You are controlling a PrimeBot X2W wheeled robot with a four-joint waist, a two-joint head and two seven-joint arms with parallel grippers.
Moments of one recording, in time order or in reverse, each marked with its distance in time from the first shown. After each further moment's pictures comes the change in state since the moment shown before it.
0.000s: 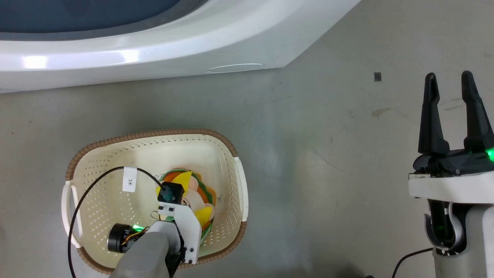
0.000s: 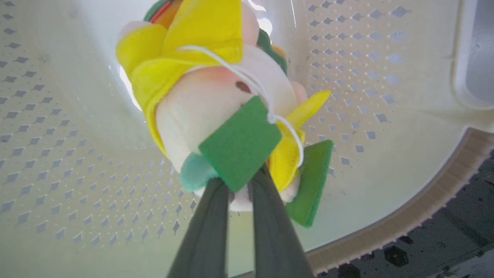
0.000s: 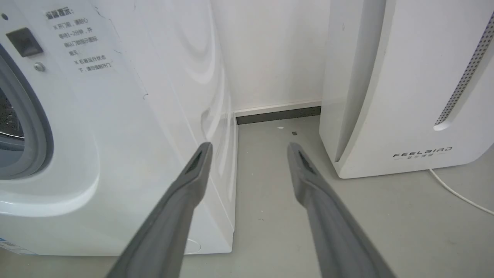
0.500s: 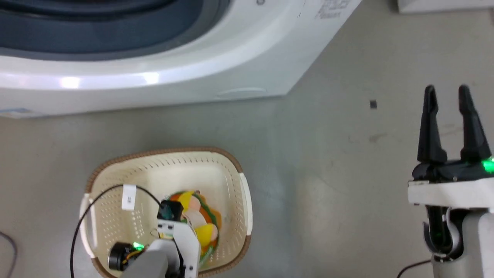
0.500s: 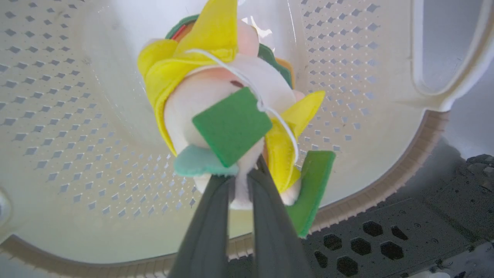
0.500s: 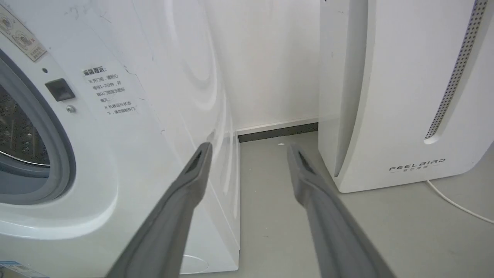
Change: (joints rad) left arm 0.004 -0.017 -0.063 0.119 -0.078 -0.053 -0.086; right arm 0.013 0.000 -0.016 0.056 0.026 0.000 -0.025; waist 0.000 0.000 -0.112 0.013
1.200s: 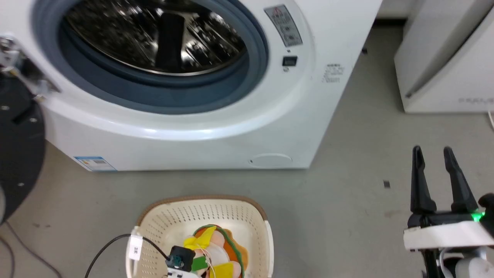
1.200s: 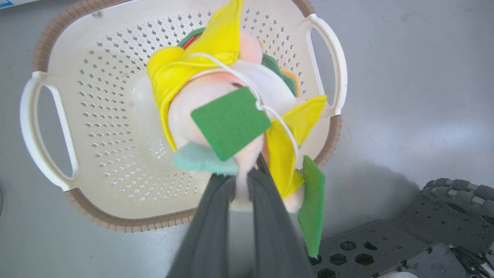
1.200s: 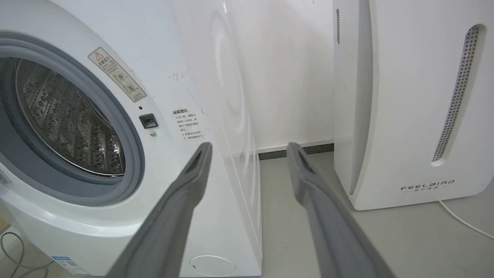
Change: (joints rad) left arm 0.174 -0.032 -0.055 0.003 -0.020 -0.092 -0.226; right arm 0.182 0.000 -0.018 0.063 -0.028 0.000 0.000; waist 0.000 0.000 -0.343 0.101
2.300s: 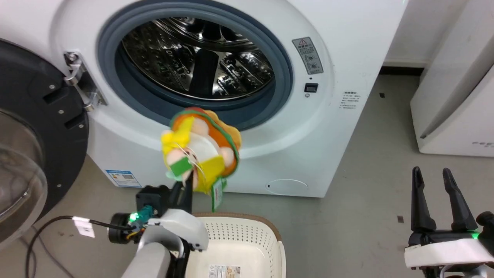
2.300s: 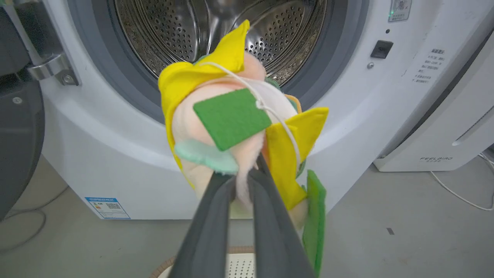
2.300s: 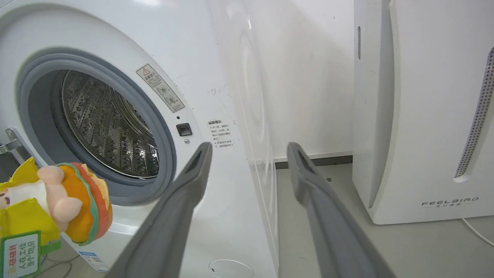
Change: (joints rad) left arm 0.133 0.060 0.360 -0.775 0.213 0.158 -0.077; right arm 0.086 0.000 -0.012 0.004 -0.003 0.000 0.000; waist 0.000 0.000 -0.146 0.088
